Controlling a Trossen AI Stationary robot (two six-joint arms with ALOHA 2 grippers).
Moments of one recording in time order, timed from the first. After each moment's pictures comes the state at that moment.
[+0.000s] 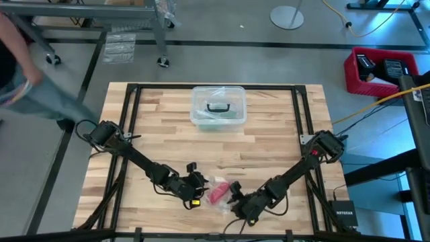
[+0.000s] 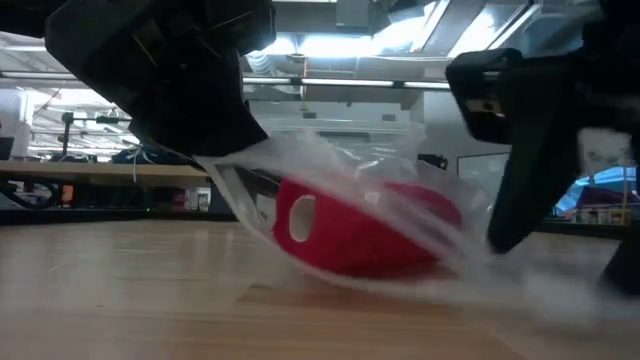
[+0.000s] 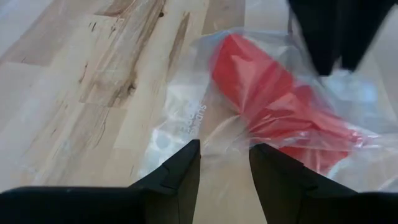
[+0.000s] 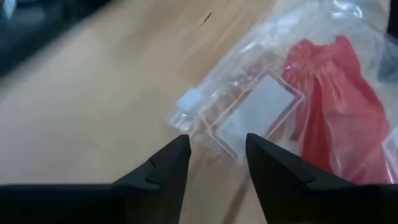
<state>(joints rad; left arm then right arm) -0.54 1.85 0.93 0.18 -0.52 -0.50 0.69 1.95 1.01 0.12 0.29 -0.07</state>
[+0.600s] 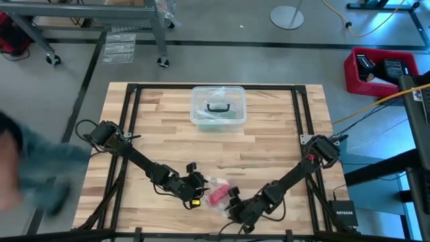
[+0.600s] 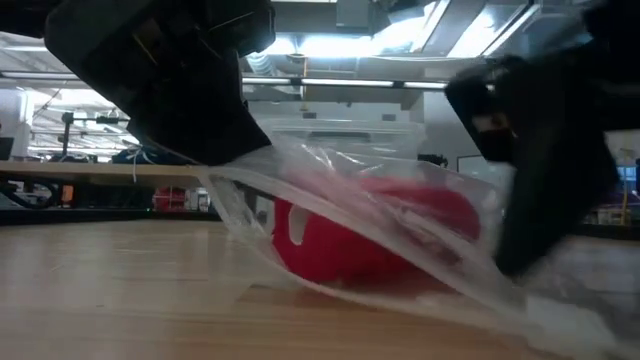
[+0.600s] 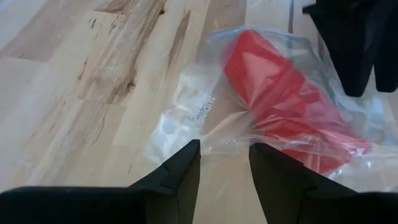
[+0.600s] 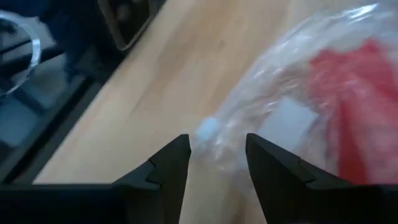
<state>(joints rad) -0.54 1.85 0.93 0.17 -0.52 -0.52 0.72 2.02 1.10 0.14 0.27 0.16</state>
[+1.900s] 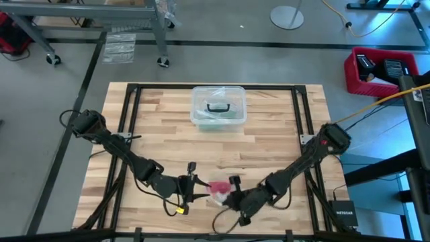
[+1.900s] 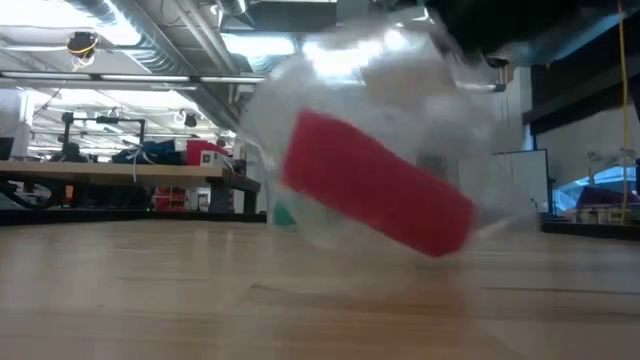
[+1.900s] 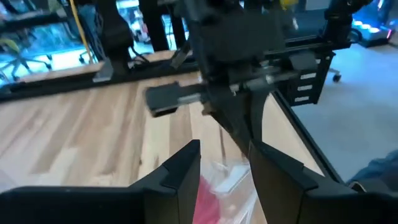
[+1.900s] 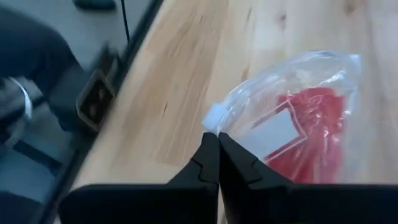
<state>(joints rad) -0.61 1.59 0.96 0.29 -0.52 -0.07 0.65 1.83 1.16 -0.07 0.32 0.26</state>
